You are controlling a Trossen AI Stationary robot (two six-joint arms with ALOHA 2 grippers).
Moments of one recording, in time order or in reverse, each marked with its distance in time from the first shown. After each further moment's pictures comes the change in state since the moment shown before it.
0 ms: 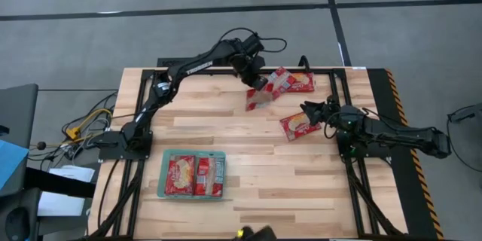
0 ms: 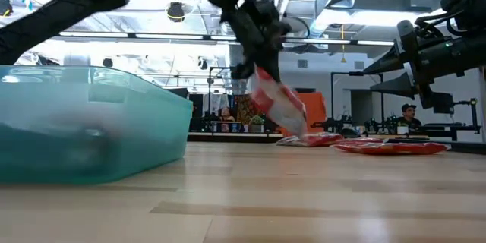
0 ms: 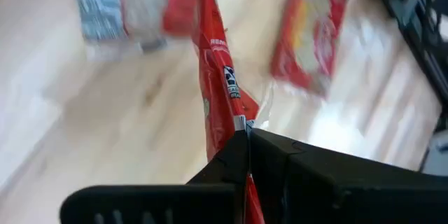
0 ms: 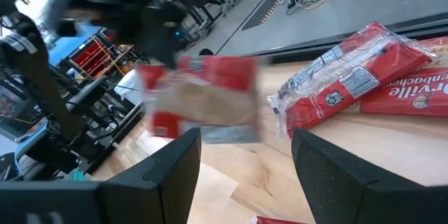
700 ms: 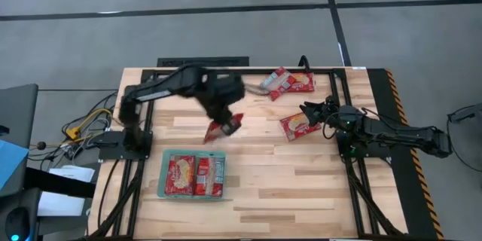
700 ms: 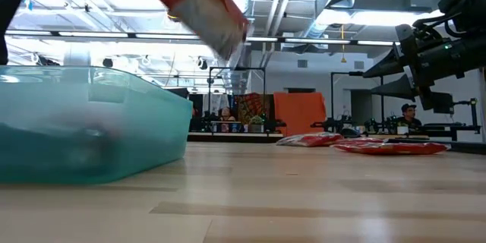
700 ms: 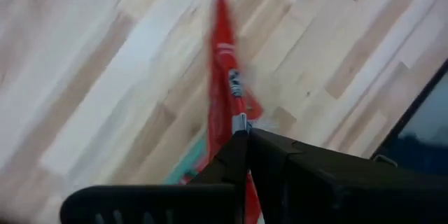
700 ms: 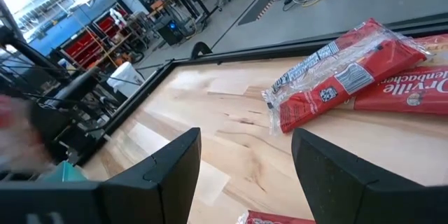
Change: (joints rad) left arm -0.465 -0.427 -0.054 -0.502 -0.399 -0.327; right arm 0.000 0.028 0.000 0.000 -0.001 -0.022
